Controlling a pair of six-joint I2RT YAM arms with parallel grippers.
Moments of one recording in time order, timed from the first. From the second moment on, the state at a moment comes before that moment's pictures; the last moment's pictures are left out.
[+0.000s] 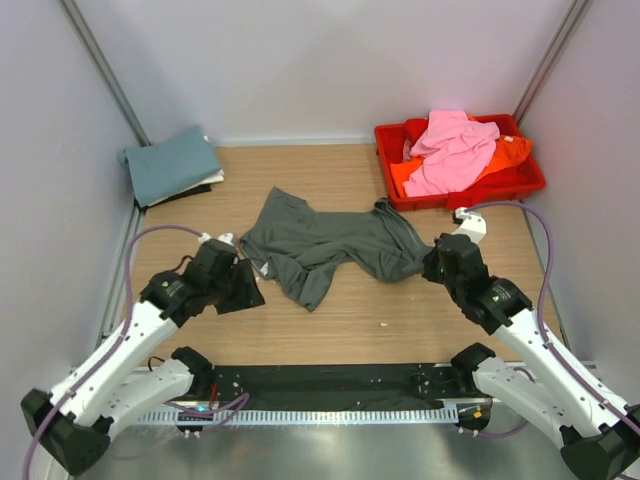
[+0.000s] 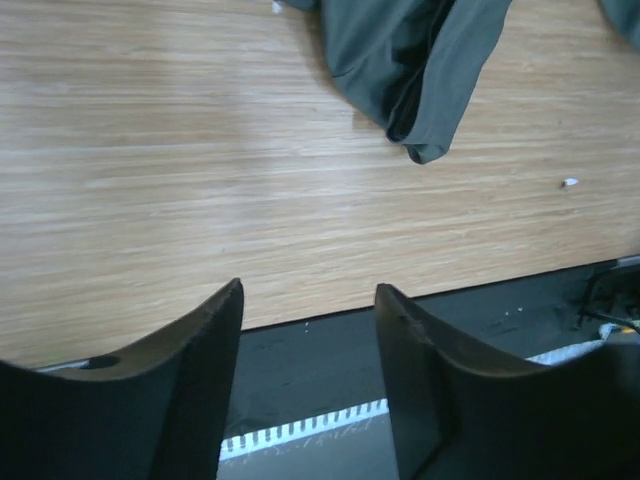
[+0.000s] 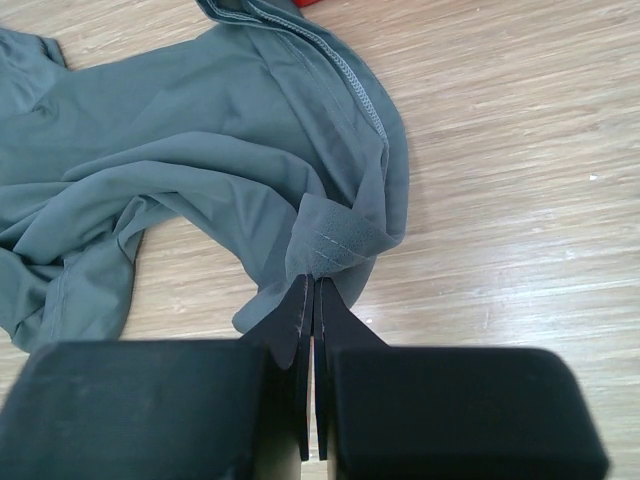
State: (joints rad) left arm -0.55 0.82 0.82 -0.96 0.01 -0.71; right arm 0.52 0.74 0.70 -0.59 0.41 0.59
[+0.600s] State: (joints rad) left arm -0.90 1.36 0.77 -0.50 -0.19 -0.86; right arm 0.52 0.77 0.74 -0.60 0.37 0.61
